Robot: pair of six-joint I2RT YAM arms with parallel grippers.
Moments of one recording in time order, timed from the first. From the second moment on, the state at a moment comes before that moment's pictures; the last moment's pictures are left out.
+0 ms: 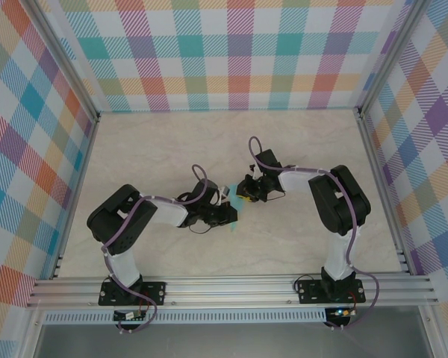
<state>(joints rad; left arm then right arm) -0.71 1.80 0.73 0.26 0.52 -0.87 0.49 1.93 1.08 -0.23 -0.51 0.78</state>
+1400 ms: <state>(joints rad) -0.71 1.77 0.67 0.31 0.47 -0.87 0.59 1.88 0.97 -0.15 -0.54 0.76</state>
